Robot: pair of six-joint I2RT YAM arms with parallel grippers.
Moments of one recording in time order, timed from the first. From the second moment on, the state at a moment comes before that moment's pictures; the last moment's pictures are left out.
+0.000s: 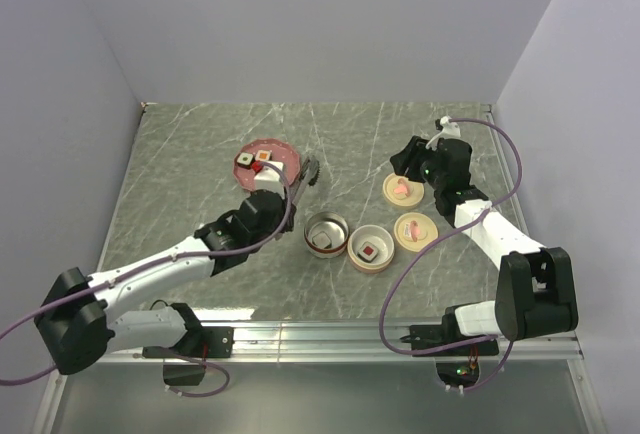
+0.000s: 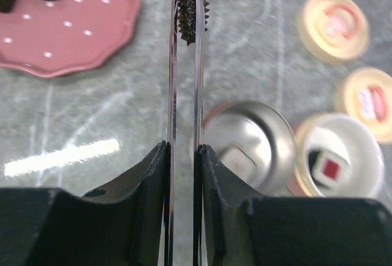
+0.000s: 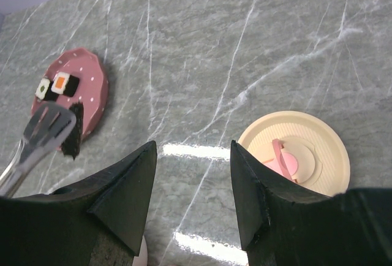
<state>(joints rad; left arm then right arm) -0.83 1.16 0.72 -0.05 -0.42 -0.49 0.14 1.35 0.78 0.20 -0.18 0.42</state>
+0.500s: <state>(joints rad) -1.16 1.01 0.72 -0.32 -0.56 -0.65 0.14 1.35 0.78 0.20 -0.18 0.42</state>
